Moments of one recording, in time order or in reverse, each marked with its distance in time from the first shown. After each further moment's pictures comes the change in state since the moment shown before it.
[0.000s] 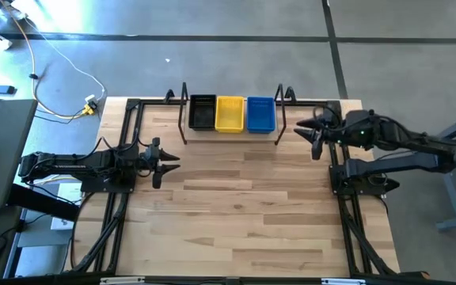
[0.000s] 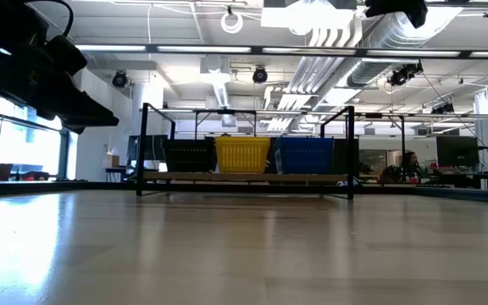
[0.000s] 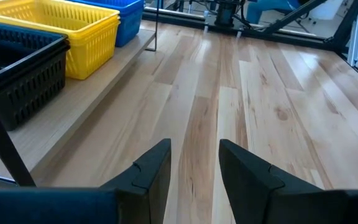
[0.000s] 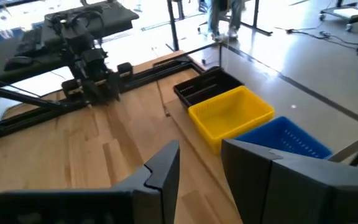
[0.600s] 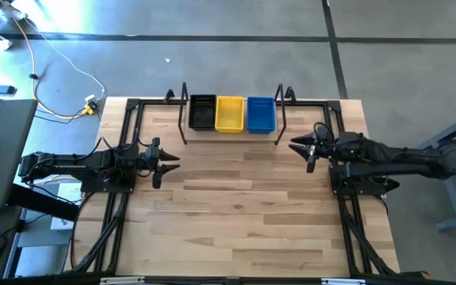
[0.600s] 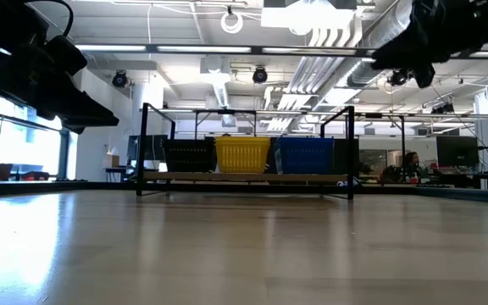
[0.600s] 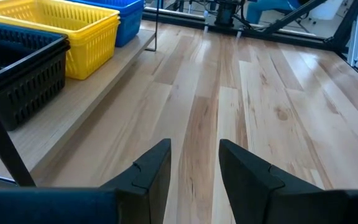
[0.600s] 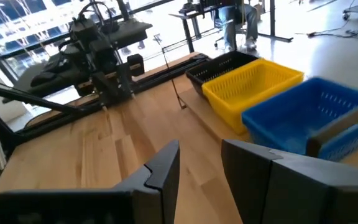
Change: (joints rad) left arm 0.000 0.000 0.000 0.000 0.000 0.000; right arm 0.000 -0.260 -0.555 0.431 -0.053 0.074
